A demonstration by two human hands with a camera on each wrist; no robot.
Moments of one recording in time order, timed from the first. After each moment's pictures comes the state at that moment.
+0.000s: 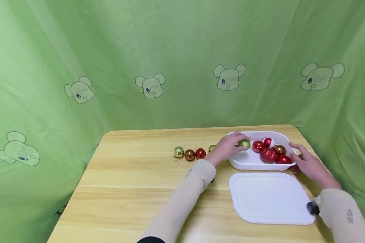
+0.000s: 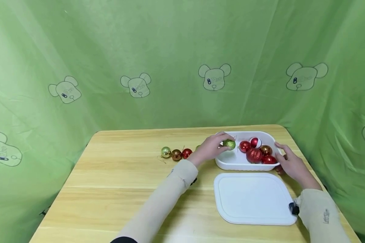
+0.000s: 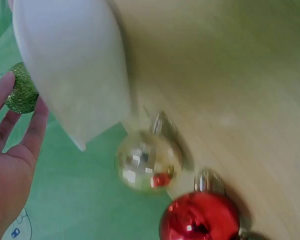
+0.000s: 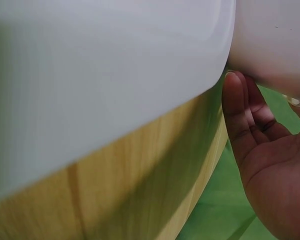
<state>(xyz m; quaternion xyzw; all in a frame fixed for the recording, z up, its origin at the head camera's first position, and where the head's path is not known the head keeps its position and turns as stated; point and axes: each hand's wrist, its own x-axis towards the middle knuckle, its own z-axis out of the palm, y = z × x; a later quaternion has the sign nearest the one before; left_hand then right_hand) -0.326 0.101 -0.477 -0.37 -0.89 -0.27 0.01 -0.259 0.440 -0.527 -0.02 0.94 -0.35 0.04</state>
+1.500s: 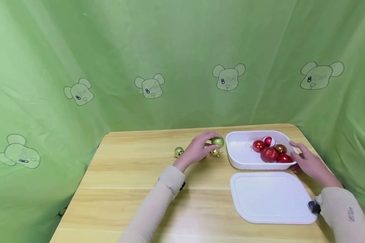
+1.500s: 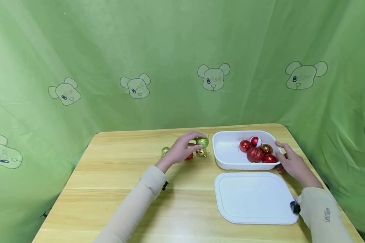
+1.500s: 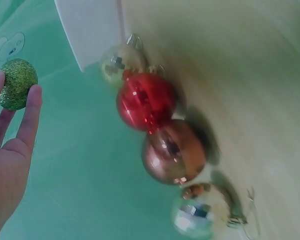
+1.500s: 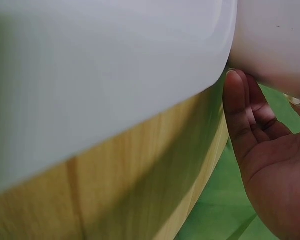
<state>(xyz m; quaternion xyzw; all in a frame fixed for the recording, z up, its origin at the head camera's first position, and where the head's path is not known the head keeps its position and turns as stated) -0.310 -0.007 -0.464 -0.35 -0.83 -0.43 0.00 -0.258 0.439 -0.526 -0.02 0.94 -0.35 0.04</state>
